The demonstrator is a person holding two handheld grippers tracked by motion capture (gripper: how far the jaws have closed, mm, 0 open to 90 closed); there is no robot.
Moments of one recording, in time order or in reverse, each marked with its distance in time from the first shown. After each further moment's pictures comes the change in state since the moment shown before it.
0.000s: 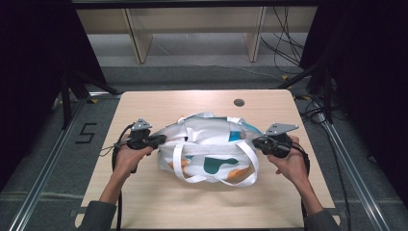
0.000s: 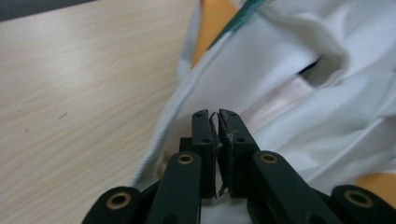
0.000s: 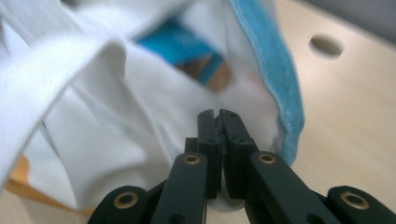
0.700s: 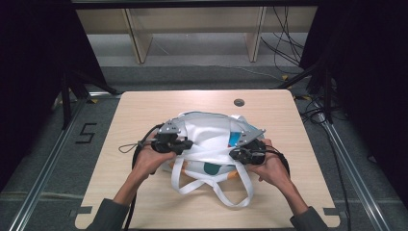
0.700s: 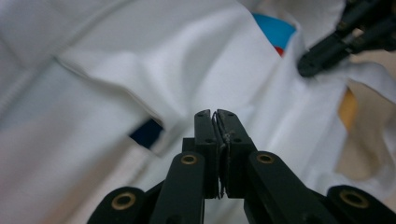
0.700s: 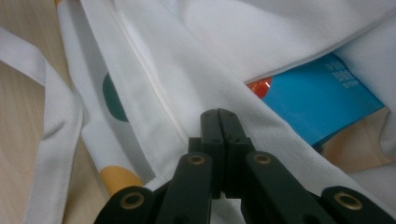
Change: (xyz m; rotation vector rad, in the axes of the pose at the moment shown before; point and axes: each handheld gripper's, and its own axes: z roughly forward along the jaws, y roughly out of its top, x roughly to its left) left arm -0.062 0.041 0.024 0.041 -0.150 0.164; right arm 0.058 0.024 0.032 0.135 0.177 -0.161
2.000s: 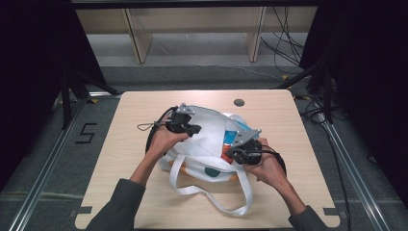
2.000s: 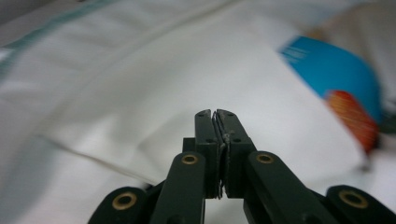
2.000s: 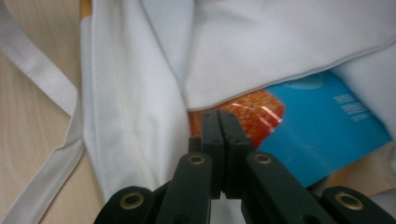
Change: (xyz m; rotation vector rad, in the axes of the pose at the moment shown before) left arm 0.003 0.032 0.036 0.069 -0.018 0.002; right arm 0.007 0.012 0.000 -0.027 -0.010 -0.055
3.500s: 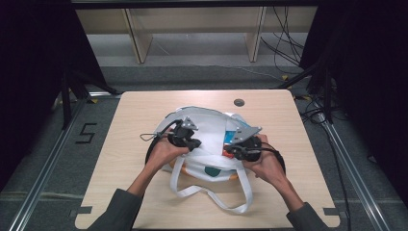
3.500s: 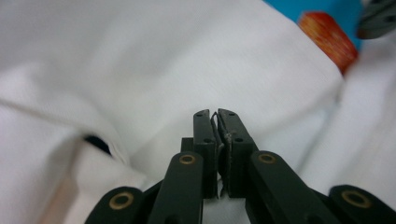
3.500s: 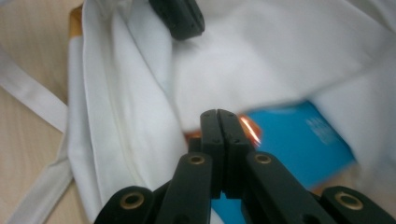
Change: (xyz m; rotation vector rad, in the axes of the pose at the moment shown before) left arm -0.012 -0.028 0.003 0.149 0.009 0.065; right arm 0.002 0.012 0.002 -0.039 -0.023 -0.038
